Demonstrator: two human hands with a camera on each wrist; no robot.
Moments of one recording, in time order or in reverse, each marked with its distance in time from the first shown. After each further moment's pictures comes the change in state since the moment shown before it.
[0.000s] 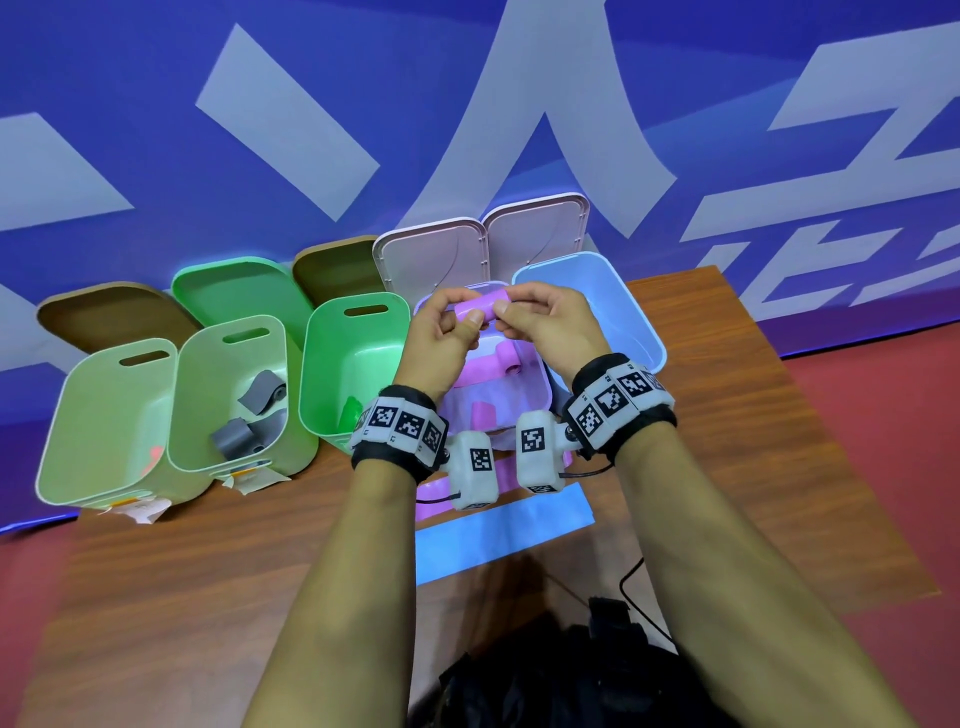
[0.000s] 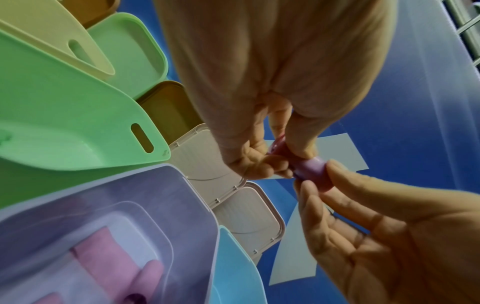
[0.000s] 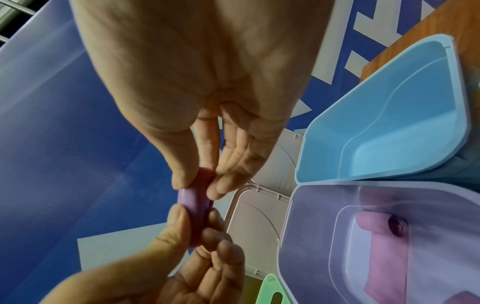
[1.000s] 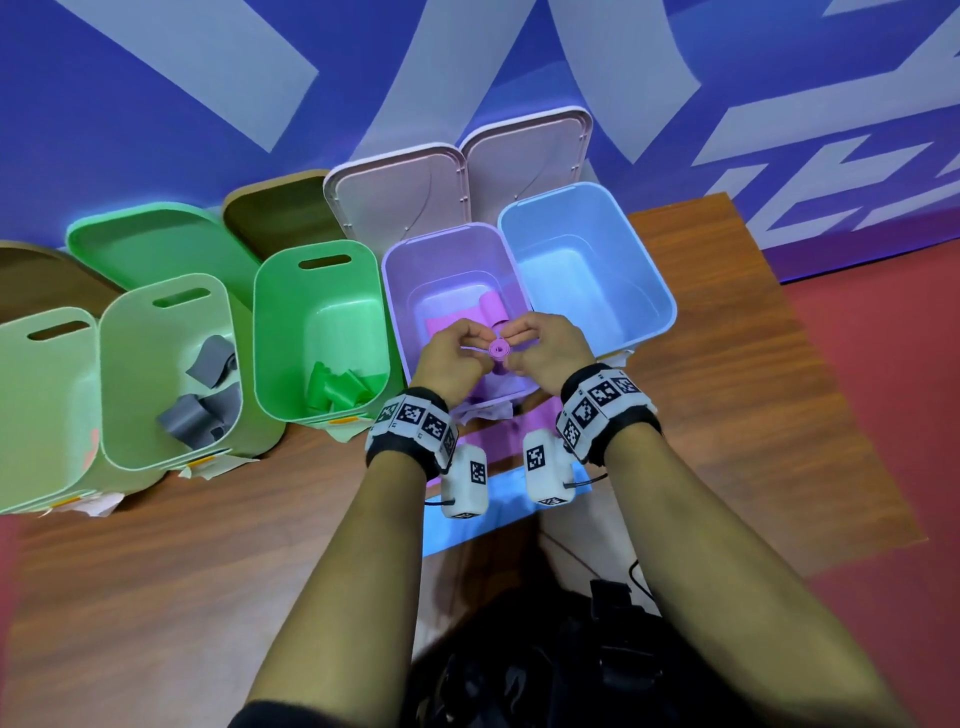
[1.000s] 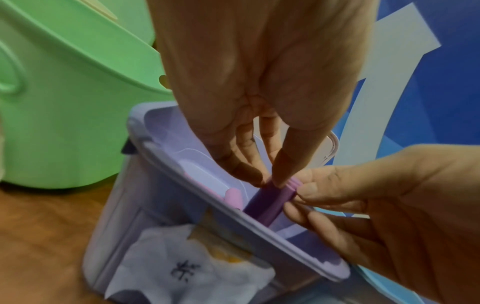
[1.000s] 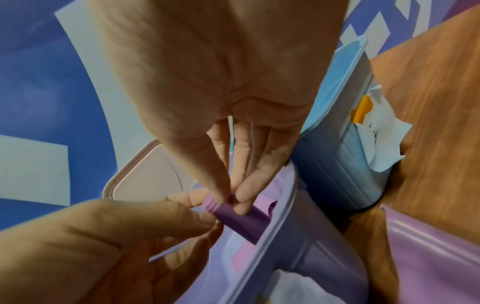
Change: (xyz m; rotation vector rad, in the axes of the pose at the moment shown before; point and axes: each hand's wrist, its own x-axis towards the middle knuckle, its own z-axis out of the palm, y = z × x) left_hand 0.021 -0.102 0.018 0.278 -0.146 -0.357; right_hand 0.023 0.094 -0.010 -0.521 -0.031 0.307
